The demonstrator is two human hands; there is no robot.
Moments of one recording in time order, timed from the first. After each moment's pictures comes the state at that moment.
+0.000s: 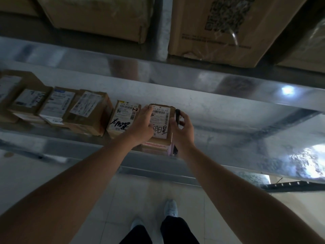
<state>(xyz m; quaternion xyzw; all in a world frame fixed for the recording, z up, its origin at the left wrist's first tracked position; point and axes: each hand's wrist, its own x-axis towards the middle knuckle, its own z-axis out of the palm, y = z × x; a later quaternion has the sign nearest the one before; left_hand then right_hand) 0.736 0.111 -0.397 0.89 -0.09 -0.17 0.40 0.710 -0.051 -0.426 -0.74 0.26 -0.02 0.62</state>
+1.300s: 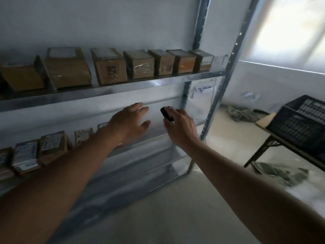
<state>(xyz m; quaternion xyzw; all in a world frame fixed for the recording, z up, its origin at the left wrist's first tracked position) 0.474 0.104 -0.140 0.86 -0.48 0.04 0.14 0.343 -0.062 -0.172 -0.92 0.26 -0.23 0.21</state>
